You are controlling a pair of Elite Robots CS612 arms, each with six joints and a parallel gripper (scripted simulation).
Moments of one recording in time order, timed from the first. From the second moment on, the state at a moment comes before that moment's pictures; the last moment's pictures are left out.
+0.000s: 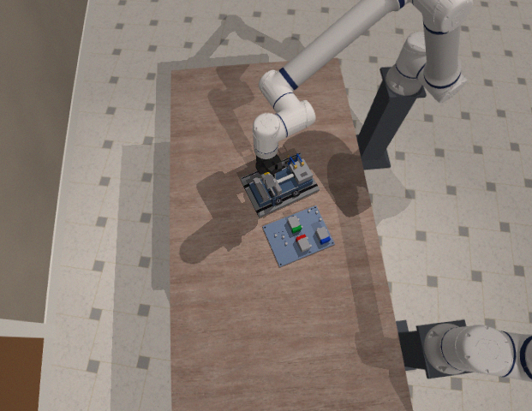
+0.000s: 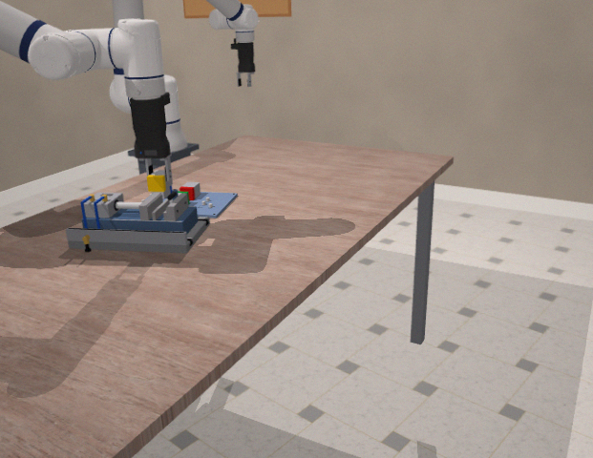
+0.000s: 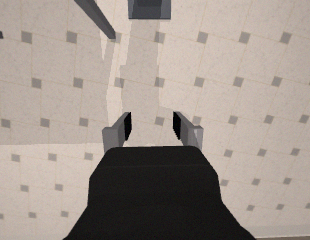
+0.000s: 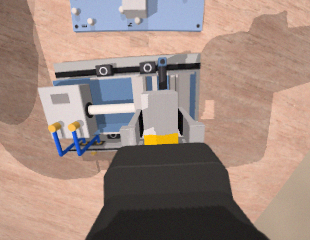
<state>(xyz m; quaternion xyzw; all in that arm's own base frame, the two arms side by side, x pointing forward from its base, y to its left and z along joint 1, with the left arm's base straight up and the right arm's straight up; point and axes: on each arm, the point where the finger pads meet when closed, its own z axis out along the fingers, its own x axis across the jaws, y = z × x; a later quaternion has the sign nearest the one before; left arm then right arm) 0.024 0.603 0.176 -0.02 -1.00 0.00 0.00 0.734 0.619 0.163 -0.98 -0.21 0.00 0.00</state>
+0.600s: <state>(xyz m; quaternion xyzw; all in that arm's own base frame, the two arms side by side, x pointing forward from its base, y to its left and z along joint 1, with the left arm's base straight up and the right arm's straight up) 0.024 0.603 0.176 -0.02 -1.00 0.00 0.00 0.741 0.614 0.160 -0.98 -0.21 0.00 0.00</state>
